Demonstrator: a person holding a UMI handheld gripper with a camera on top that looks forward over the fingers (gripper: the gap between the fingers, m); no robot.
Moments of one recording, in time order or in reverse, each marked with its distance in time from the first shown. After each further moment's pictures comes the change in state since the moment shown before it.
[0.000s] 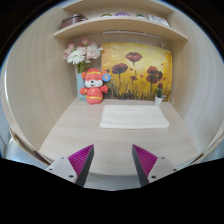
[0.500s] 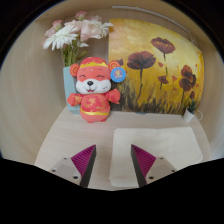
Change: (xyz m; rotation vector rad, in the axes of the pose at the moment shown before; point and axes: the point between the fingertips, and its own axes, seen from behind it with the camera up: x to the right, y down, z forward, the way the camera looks) arm -0.051 -0.095 0.234 -0.065 0.009 -0.013
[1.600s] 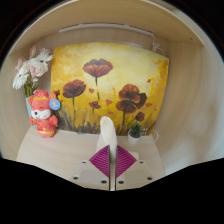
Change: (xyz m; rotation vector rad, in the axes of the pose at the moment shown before) arm 0.237 -0.086 -0.069 0.073 0.176 -0.021
